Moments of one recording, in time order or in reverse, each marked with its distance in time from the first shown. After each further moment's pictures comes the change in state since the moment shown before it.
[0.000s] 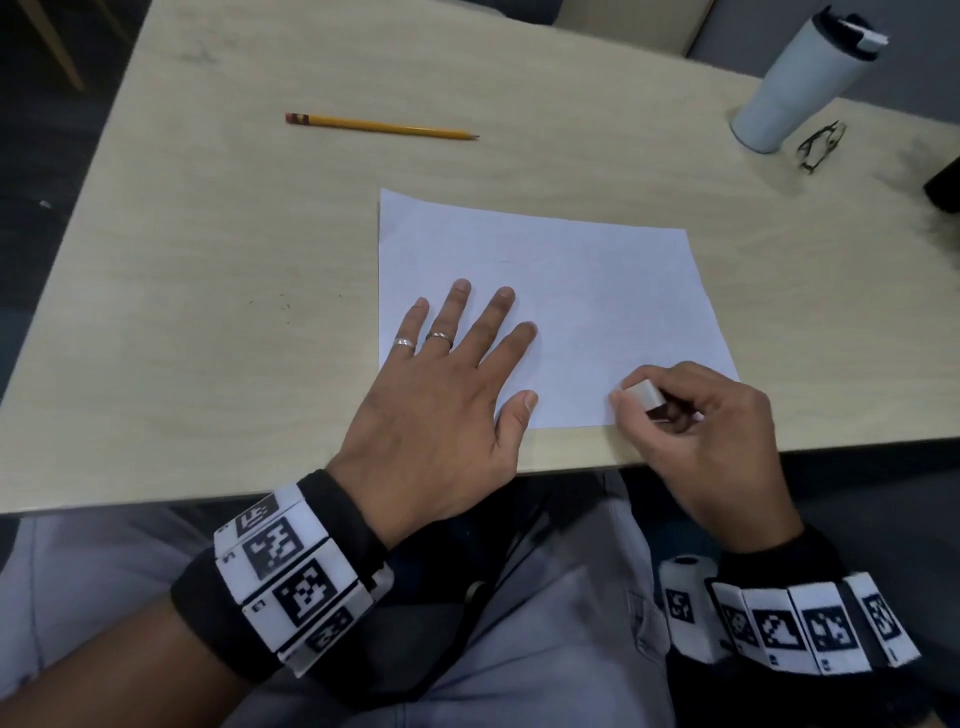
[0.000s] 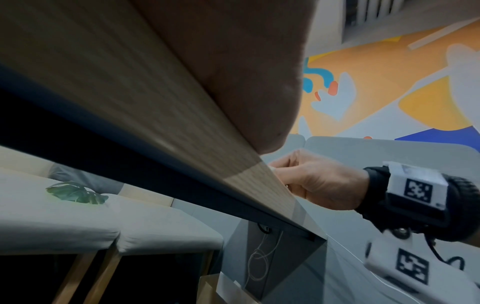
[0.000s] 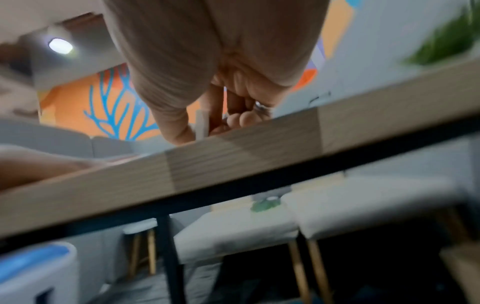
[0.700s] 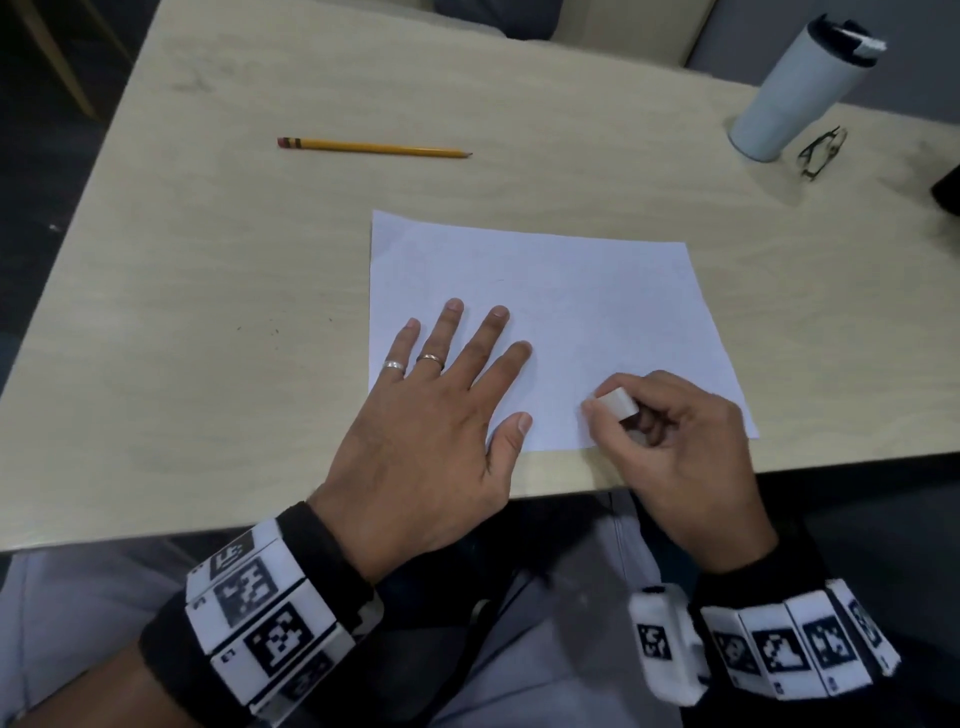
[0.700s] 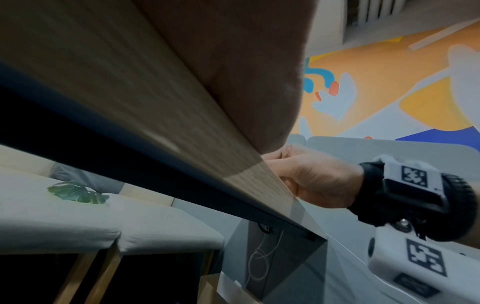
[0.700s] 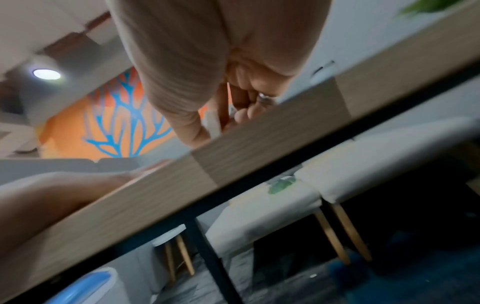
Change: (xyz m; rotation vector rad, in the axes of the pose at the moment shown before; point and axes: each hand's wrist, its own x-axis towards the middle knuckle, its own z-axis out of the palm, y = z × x) left_hand 0.000 -0.001 -0.001 0.018 -0.023 0.003; right_hand 0.005 -0.006 0.015 0.033 -0.010 -0.009
